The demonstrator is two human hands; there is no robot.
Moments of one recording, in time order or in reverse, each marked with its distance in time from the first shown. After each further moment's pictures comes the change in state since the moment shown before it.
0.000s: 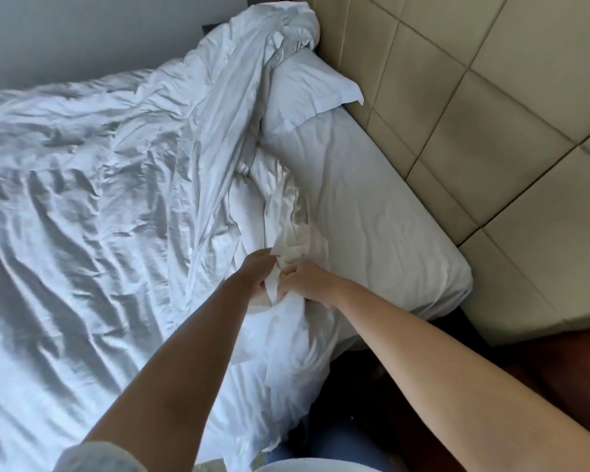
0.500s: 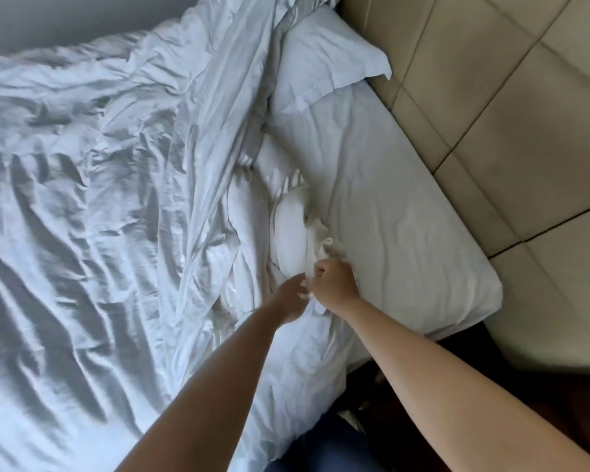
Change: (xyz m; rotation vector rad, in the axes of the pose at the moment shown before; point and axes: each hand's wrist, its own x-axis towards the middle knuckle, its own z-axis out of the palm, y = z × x) left_hand 0.077 -0.031 0.038 0.704 -0.102 0.151; right_hand 0.098 0.044 -0.048 -0.224 0.431 -0.037
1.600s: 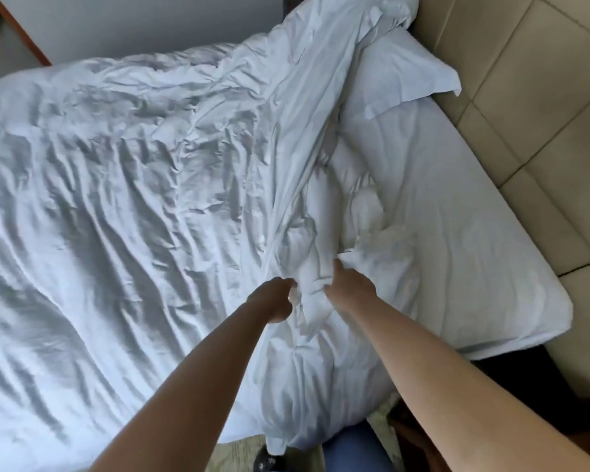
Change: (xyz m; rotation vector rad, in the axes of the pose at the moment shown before) left_hand -0.090 -0.099 -0.119 0.574 0.057 -0.083; right_hand -0.026 -0.054 0.105 -0.691 -0.289 0.009
